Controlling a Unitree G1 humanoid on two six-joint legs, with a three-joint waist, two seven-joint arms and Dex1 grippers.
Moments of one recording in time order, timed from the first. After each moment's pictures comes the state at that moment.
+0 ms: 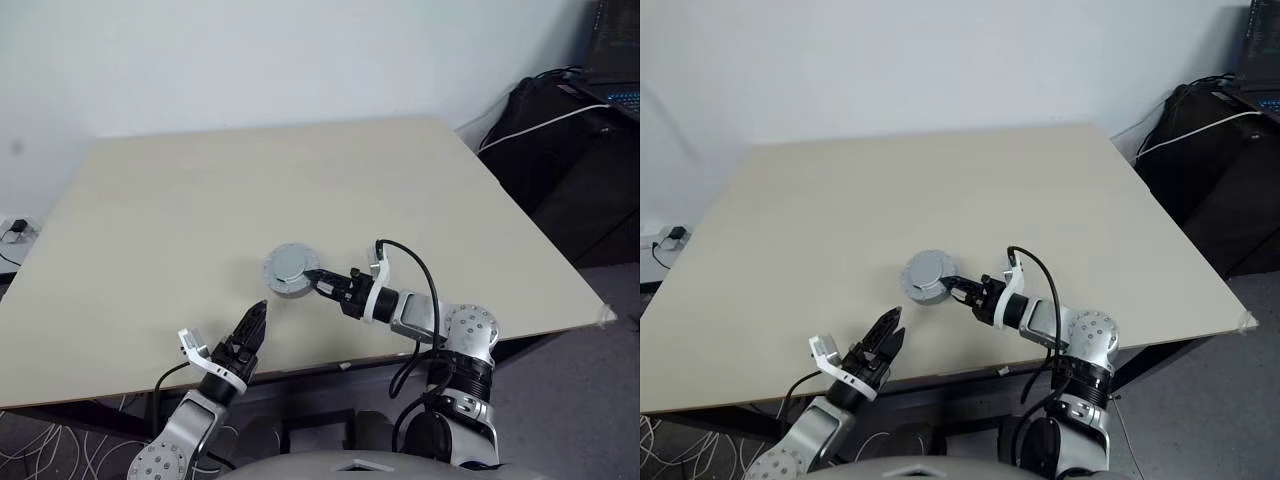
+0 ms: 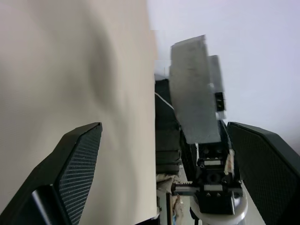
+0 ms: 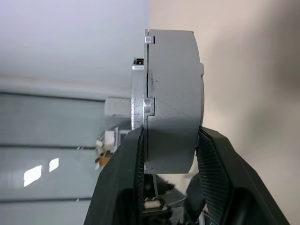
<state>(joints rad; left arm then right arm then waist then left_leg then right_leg) 0.40 -0.08 0.22 -0.23 -1.29 0.72 -0.29 -0.36 0.16 -0.51 0.03 1.01 1.52 0.13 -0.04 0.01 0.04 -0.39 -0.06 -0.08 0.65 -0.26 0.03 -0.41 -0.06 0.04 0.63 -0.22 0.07</state>
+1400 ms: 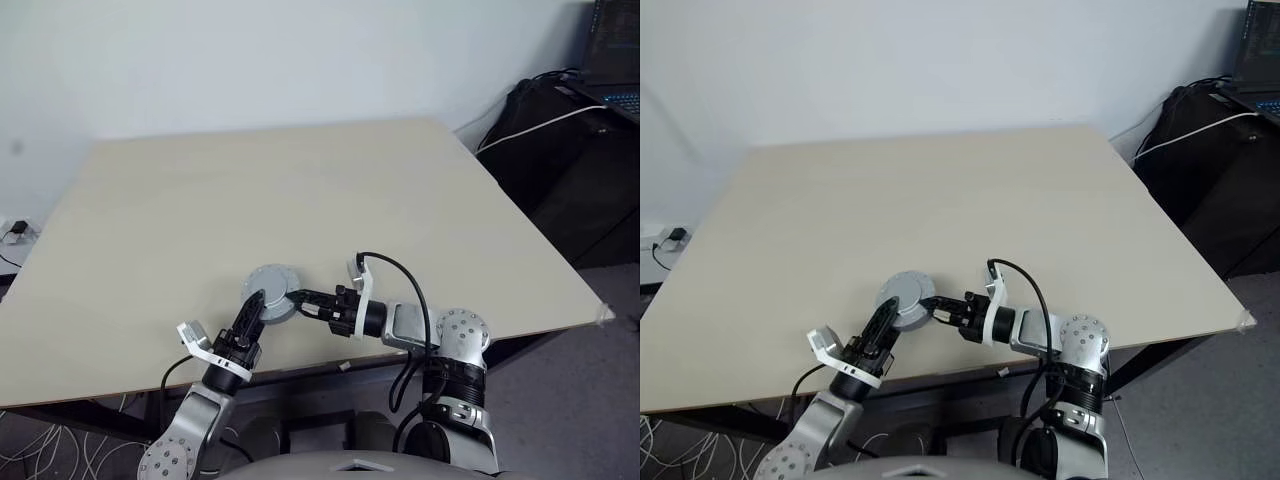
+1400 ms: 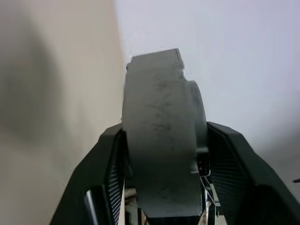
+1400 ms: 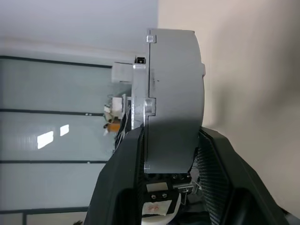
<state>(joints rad) 0.39 -0.08 0.14 -0.23 -1.41 0.61 -0.31 -0.32 0.16 -0.43 0.04 1.08 1.60 0.10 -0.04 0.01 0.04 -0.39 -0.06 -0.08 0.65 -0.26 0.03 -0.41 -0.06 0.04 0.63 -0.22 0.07</state>
